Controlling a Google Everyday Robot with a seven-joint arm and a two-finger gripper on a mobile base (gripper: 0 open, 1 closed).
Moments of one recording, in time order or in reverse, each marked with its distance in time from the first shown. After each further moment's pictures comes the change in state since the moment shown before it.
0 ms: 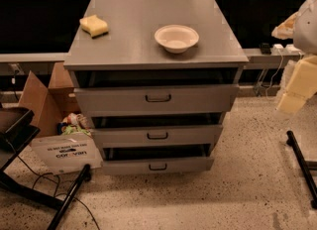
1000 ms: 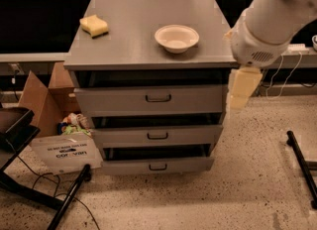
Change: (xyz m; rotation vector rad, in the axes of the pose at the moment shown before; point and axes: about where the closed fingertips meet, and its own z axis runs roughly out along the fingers) arm -0.053 -0.034 0.081 0.065 0.030 -0.174
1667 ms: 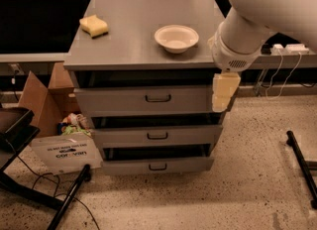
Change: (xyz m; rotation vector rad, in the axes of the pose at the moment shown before) arm -0.016 -0.024 0.051 0.034 0.017 -0.075
